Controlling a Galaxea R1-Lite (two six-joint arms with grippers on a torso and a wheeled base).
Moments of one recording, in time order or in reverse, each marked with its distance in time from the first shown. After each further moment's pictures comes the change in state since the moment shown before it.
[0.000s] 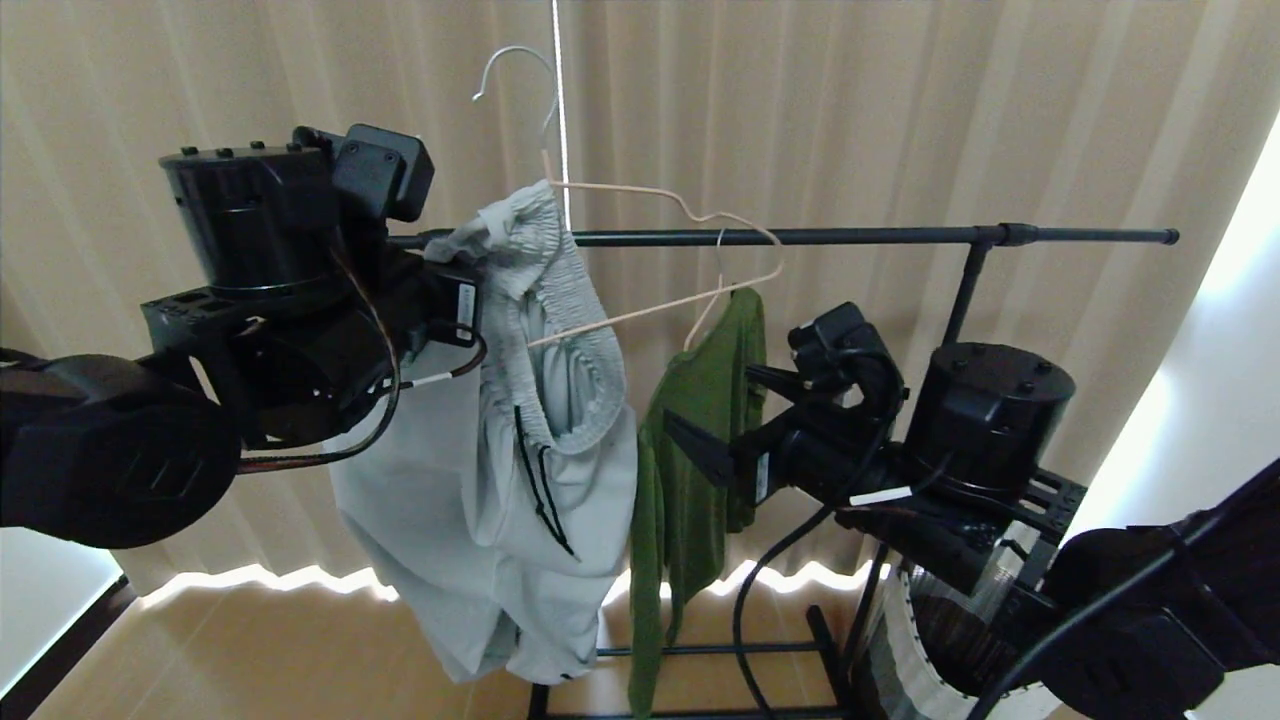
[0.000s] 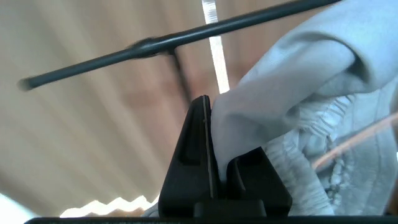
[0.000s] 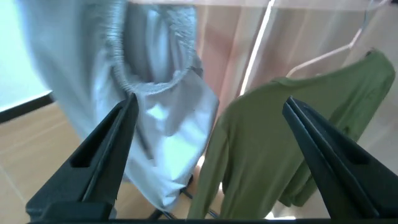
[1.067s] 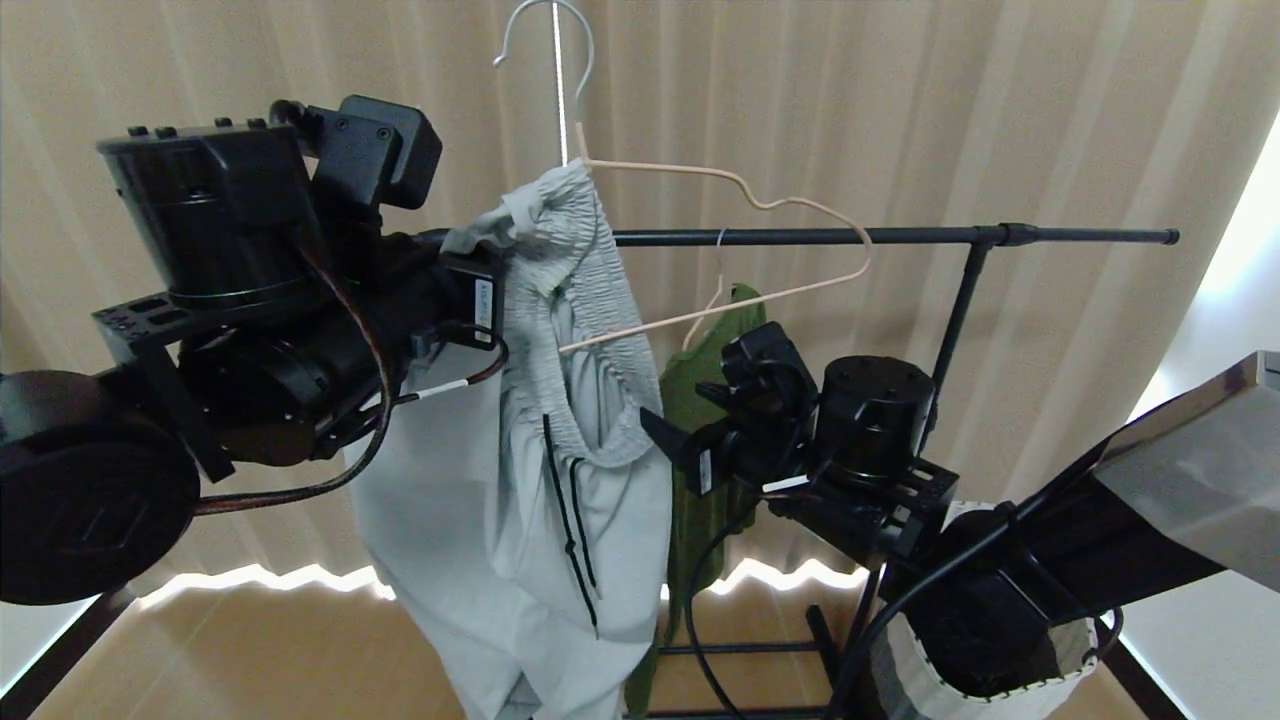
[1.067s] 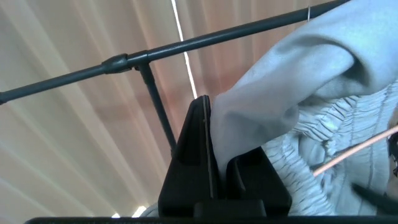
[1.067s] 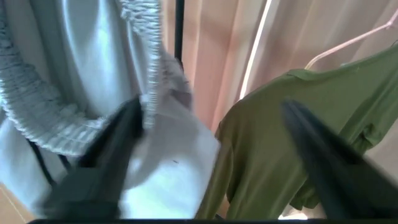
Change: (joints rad) left arm -0.089 -0.063 0.038 -0.020 -0.019 -0.026; right arm -0.003 0.182 -0.151 0.000 -0.011 0.018
